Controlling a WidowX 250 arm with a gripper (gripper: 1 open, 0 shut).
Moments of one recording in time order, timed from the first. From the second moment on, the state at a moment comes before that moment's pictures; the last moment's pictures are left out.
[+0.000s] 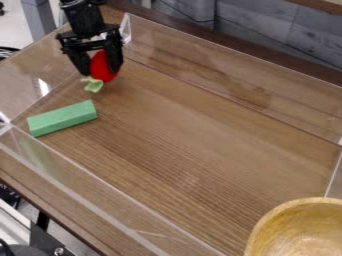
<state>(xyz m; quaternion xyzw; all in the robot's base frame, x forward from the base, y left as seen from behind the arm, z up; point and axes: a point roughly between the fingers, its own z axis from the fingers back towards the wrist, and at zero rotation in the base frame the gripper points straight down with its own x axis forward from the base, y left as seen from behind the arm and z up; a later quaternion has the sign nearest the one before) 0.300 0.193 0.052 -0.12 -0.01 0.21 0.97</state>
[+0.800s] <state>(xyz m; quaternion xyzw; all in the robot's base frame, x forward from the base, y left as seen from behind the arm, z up) 0.292 0.199 0.049 -0.11 -0.04 0.26 0.96</state>
